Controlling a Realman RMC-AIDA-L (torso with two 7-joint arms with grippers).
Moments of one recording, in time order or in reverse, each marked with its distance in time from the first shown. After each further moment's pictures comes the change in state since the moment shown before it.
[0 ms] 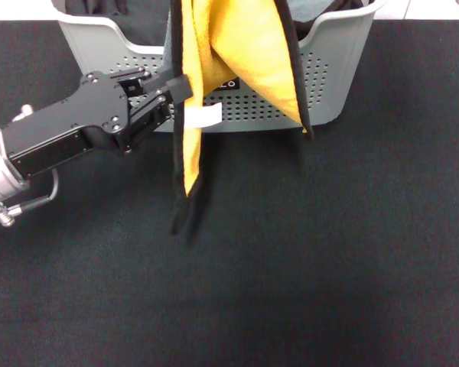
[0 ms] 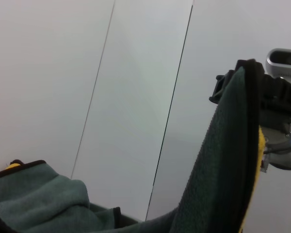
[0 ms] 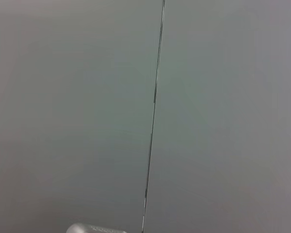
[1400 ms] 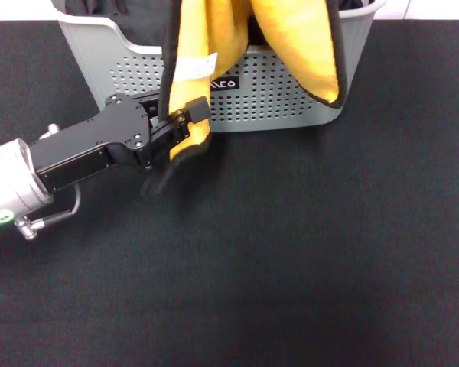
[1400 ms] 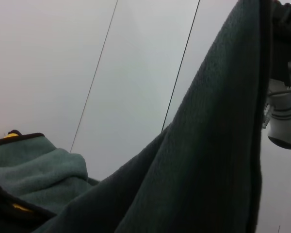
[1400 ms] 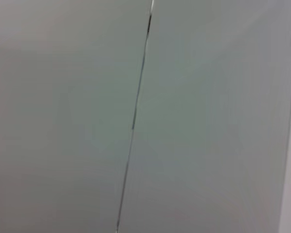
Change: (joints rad) left arm -0.056 0.004 0.013 -0.158 0.007 -0.008 0.058; right arm 0.024 0.008 0.159 -0.013 -0.006 -0.045 0.001
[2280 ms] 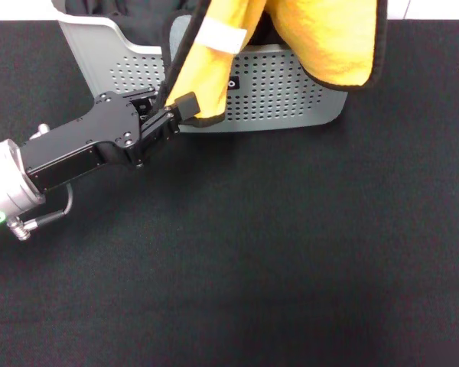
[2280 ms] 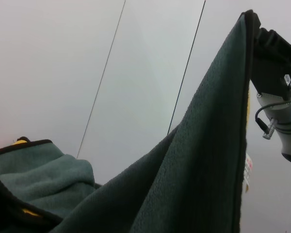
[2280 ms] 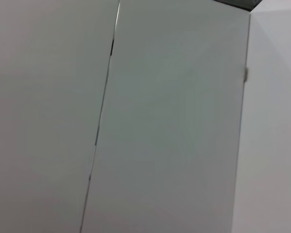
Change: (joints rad) left arm 0.011 0.002 -0.017 0.000 -0.008 0.010 0.008; right arm -0.076 -0.006 0.137 -0.012 0.006 -0.047 -0.003
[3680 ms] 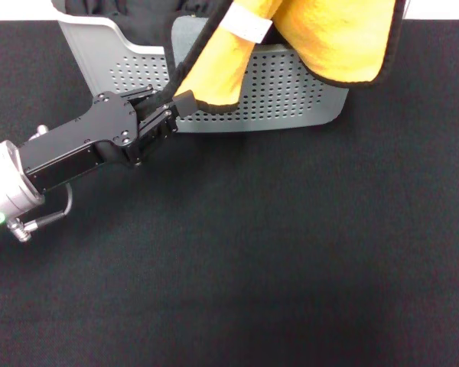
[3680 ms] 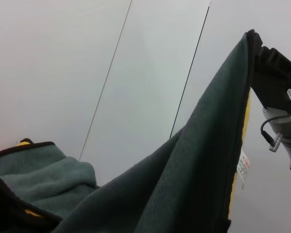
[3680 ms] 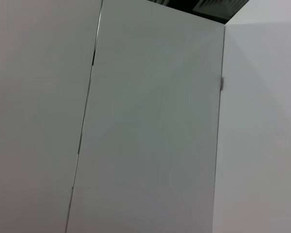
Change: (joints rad) left arm 0.000 0.000 0.000 -0.017 -0.017 0.003 0.000; right arm -0.051 -0.003 0.046 -0.001 0.018 -0.025 0.001
